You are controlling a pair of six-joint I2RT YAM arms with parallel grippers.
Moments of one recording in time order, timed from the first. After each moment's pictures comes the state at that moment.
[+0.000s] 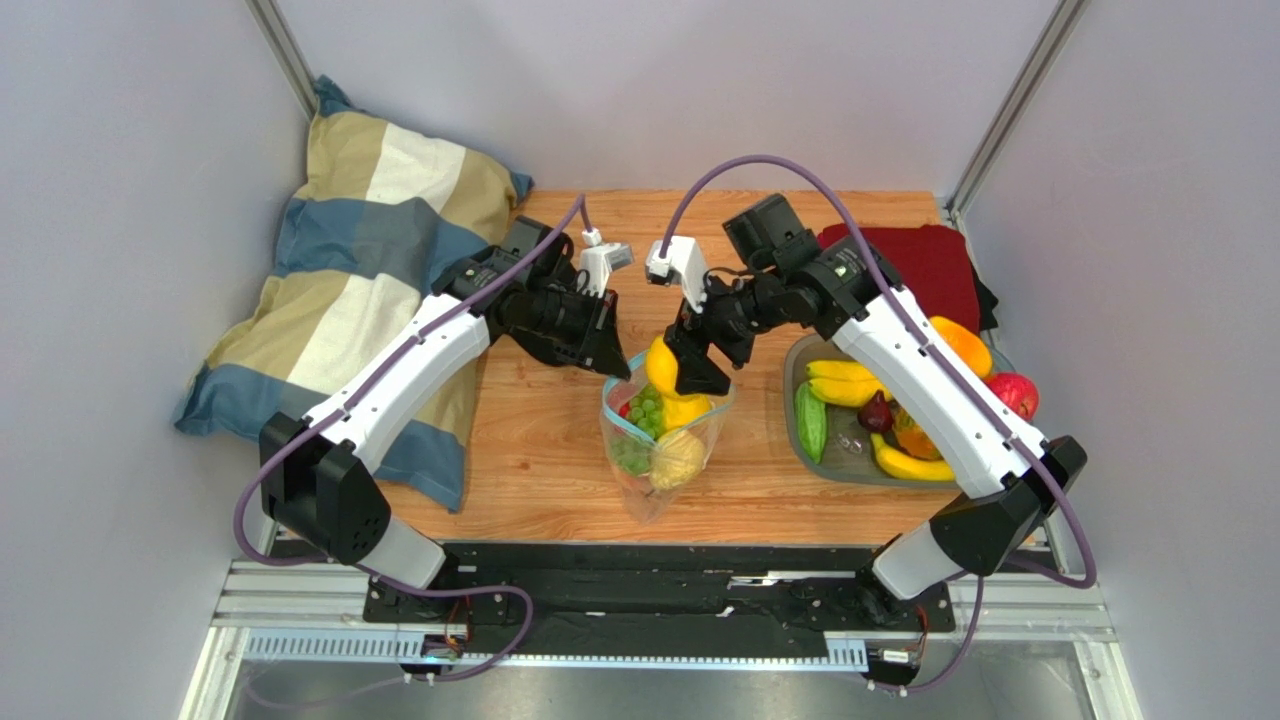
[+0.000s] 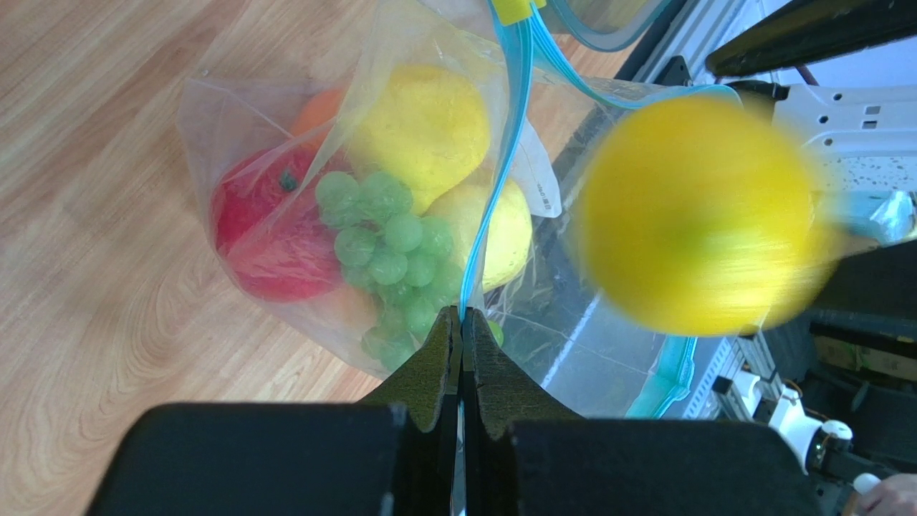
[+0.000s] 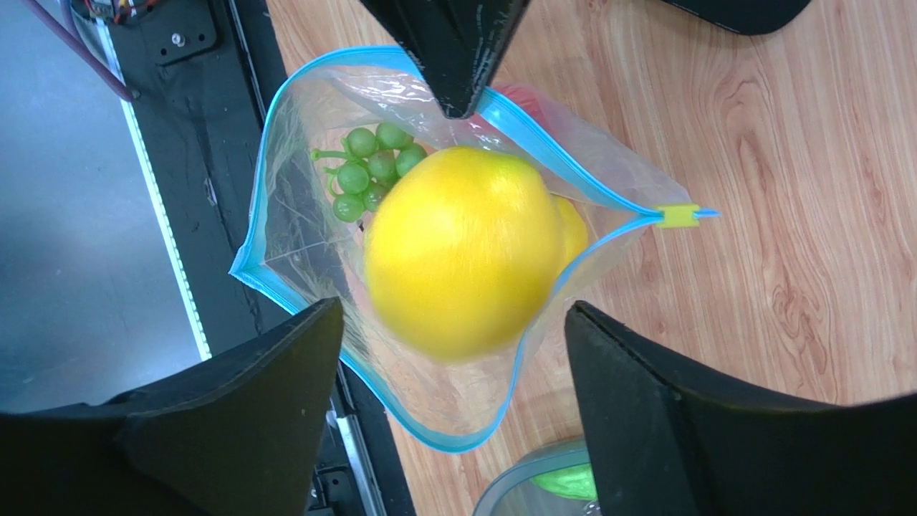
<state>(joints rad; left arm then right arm) -0.50 1.51 1.41 -0.85 0.70 -0.15 0.65 1.53 1.76 -1.16 -0.51 -0.41</state>
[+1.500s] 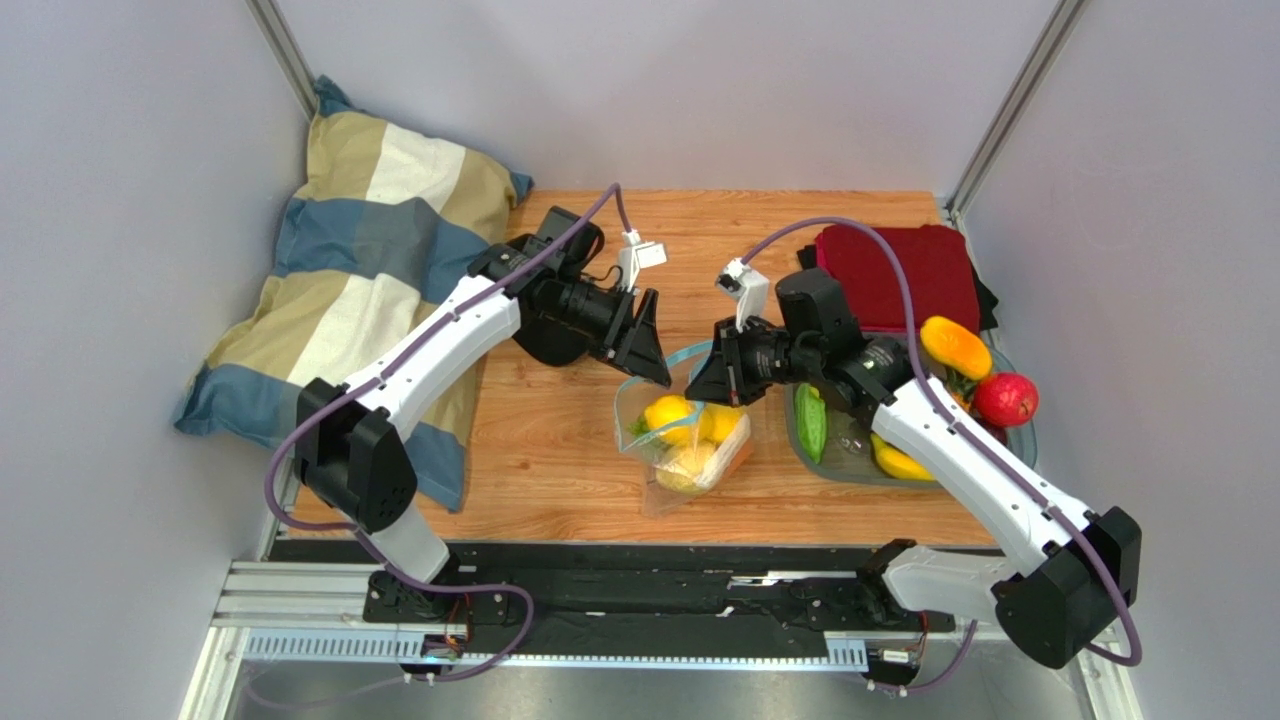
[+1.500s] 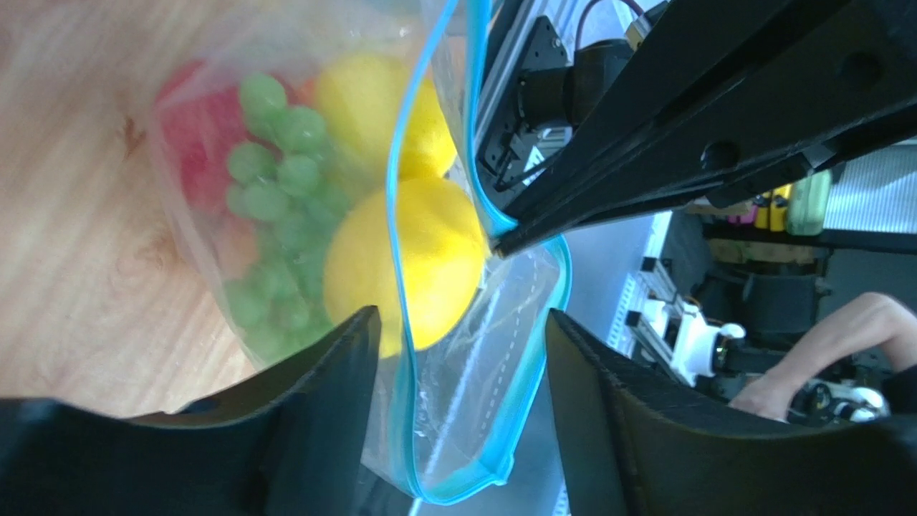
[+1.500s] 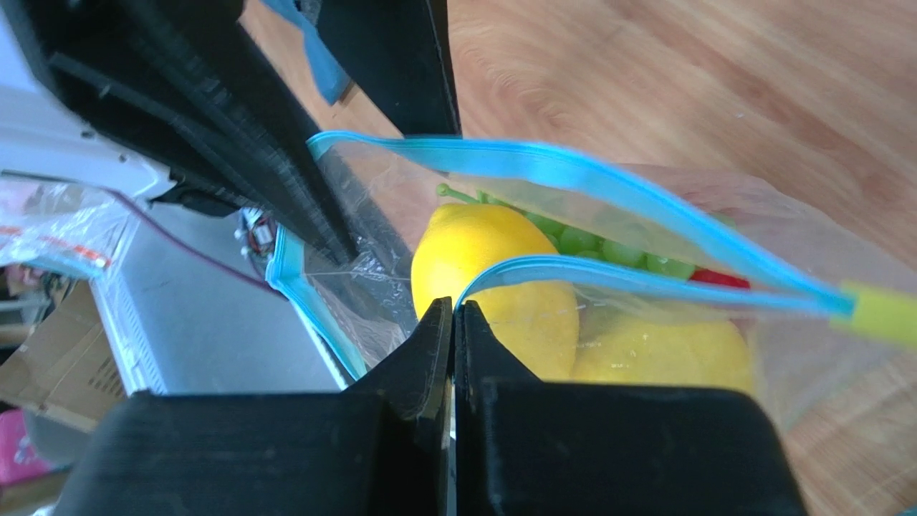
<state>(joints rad) -0.55 1.65 1.52 -0.85 0.93 -0.17 0.59 1.20 1.09 -0.53 -0.56 0.34</state>
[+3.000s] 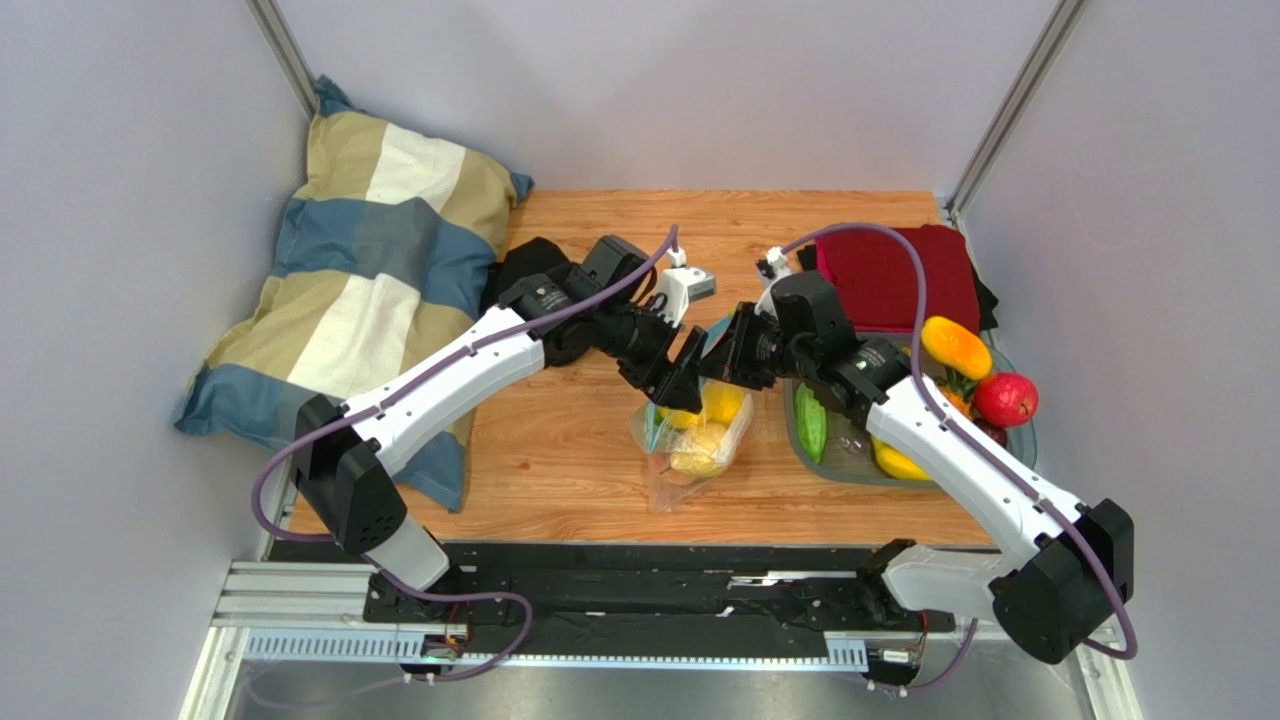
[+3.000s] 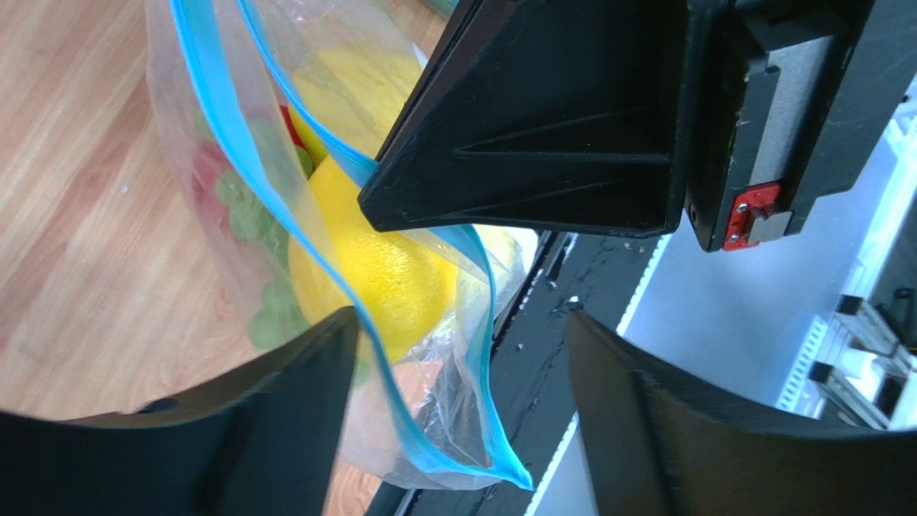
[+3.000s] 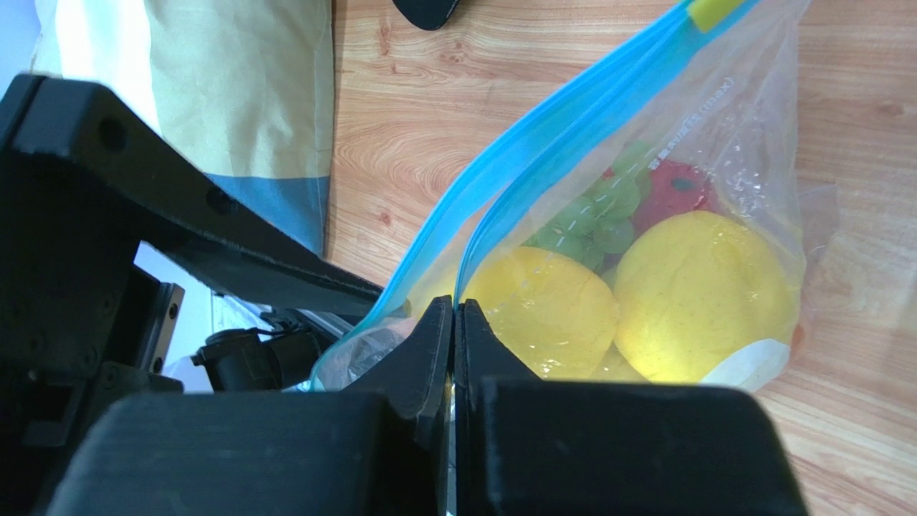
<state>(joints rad) -0.78 1.59 1.50 -0.76 0.54 -0.14 0.59 1.20 1.05 -0.47 -0.21 0.77</state>
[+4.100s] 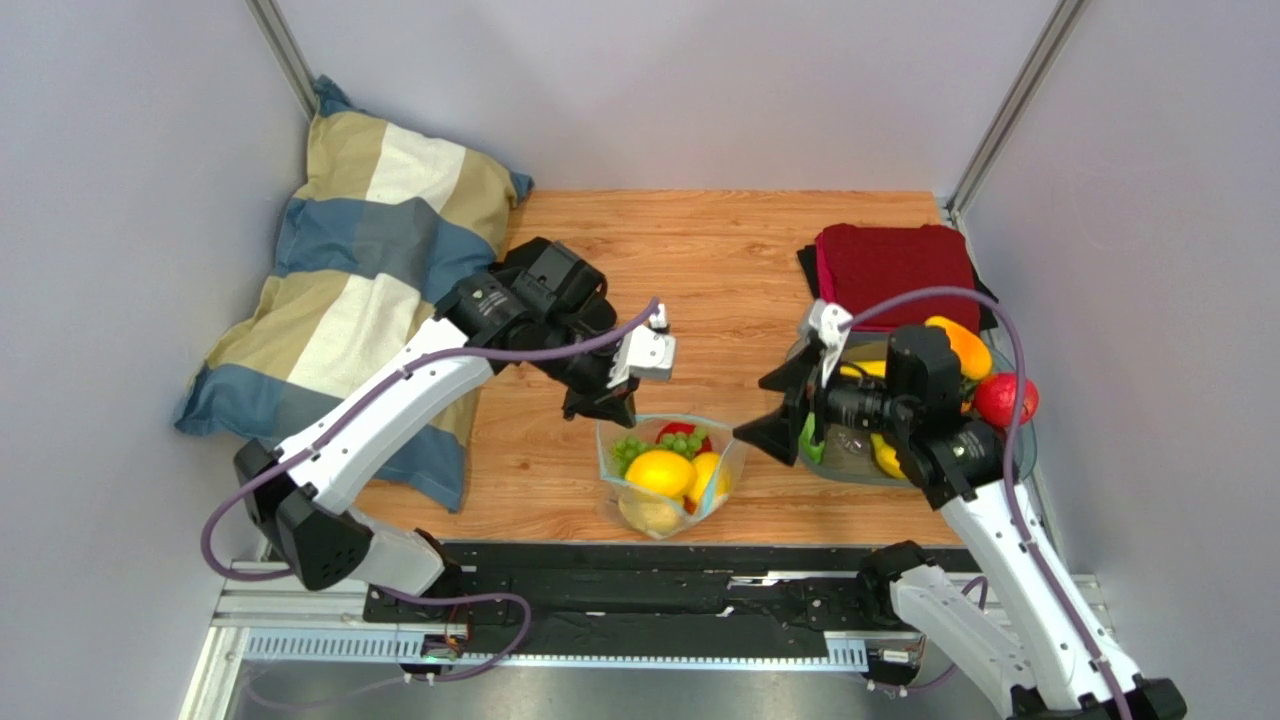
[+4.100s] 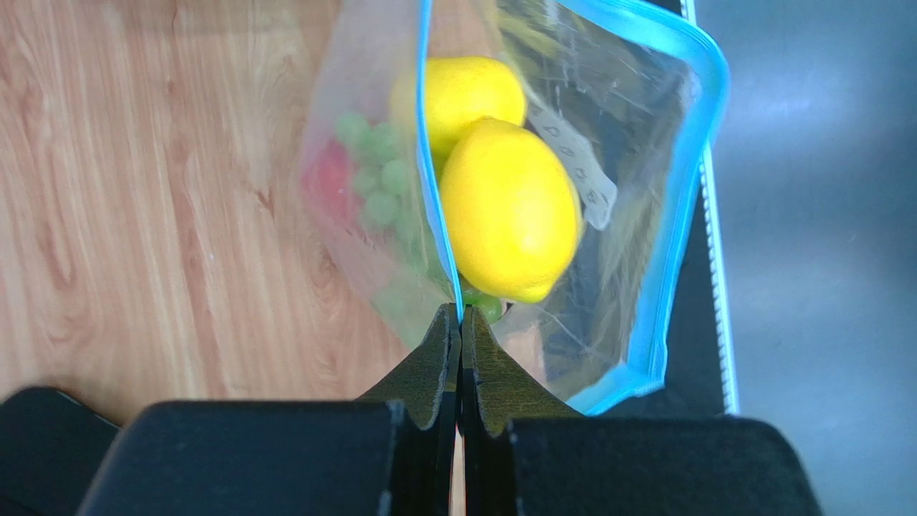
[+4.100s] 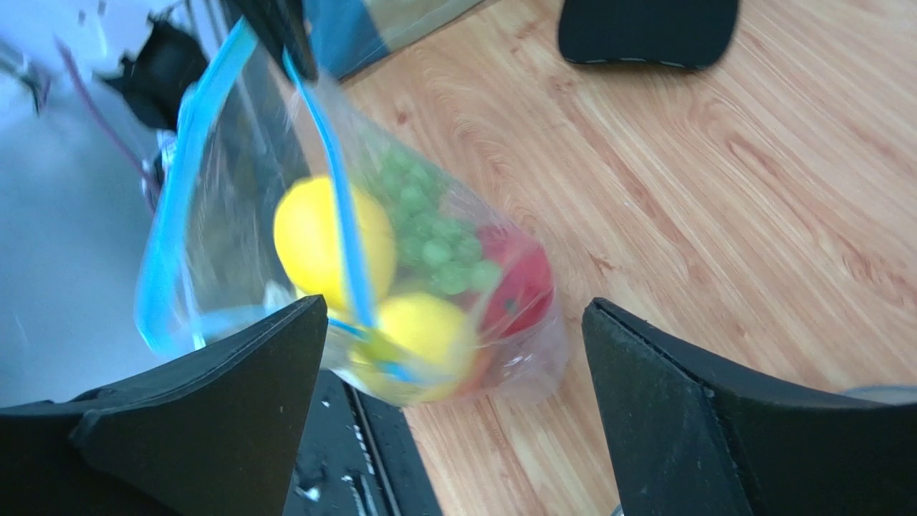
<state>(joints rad) -0.73 1.44 1.53 -1.15 0.72 0.73 0.33 0.78 0.83 -0.46 -0.80 -0.05</state>
